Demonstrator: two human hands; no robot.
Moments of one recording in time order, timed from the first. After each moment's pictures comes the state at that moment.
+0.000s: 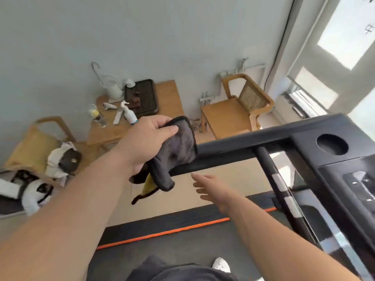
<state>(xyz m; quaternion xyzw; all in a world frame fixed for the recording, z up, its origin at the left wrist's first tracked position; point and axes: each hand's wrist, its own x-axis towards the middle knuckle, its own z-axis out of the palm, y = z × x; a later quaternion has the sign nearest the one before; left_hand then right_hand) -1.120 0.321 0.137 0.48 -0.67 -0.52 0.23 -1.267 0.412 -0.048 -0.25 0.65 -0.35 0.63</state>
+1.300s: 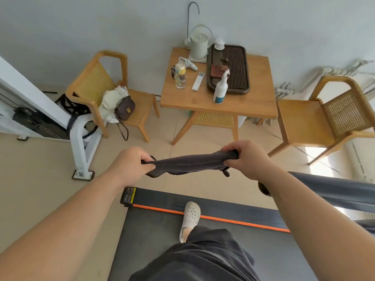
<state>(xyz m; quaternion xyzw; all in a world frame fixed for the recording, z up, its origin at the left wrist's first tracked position) -0.615 0.131 -0.040 0.64 -0.68 -0.35 0.06 -0.950 0.142 -0.034 -0.65 0.67 -0.10 0.35</state>
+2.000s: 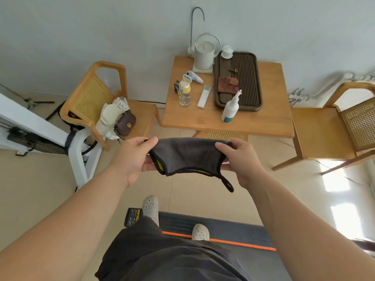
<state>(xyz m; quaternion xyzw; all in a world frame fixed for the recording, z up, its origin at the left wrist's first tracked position) -0.630 -0.074 -0.028 0.64 -0.32 -0.62 0.32 -0.893 -0.044 -0.040 -0.31 0.69 -0.36 0.55</state>
